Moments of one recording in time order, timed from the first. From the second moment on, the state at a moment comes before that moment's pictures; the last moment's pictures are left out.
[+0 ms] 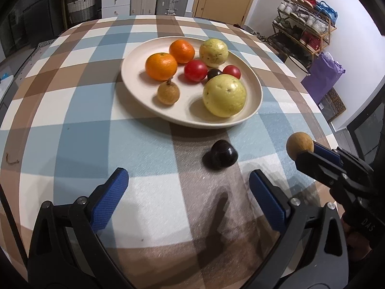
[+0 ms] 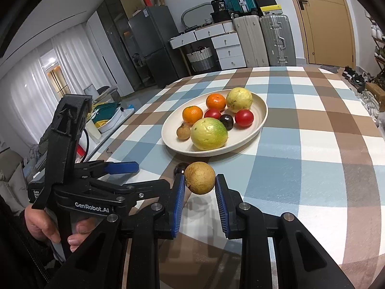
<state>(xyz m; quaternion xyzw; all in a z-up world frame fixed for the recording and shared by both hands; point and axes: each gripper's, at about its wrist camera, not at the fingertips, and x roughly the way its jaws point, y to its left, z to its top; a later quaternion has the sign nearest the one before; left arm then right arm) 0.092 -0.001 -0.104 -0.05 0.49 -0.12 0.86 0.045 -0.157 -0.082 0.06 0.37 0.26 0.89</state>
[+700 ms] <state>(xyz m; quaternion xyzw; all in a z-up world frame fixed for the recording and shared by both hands) 0.106 -0.027 -0.105 -0.04 0.50 -0.18 0.85 0.056 -0.170 -0.080 0.08 0.37 0.27 0.89</state>
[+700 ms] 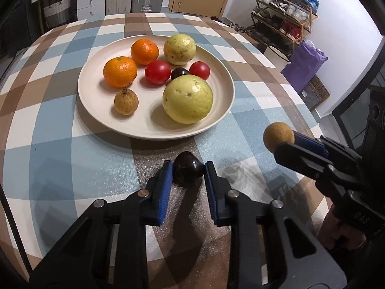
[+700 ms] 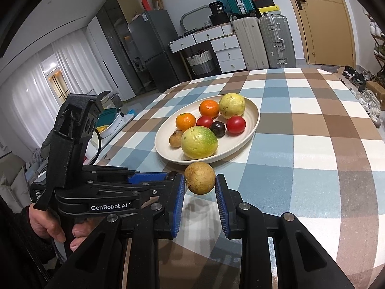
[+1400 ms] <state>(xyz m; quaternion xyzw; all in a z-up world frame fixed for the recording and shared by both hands) 0.110 0.003 -0.072 -0.08 0.47 -0.21 0.85 0.087 -0.151 -0.068 0.08 0.37 0.28 0.88</state>
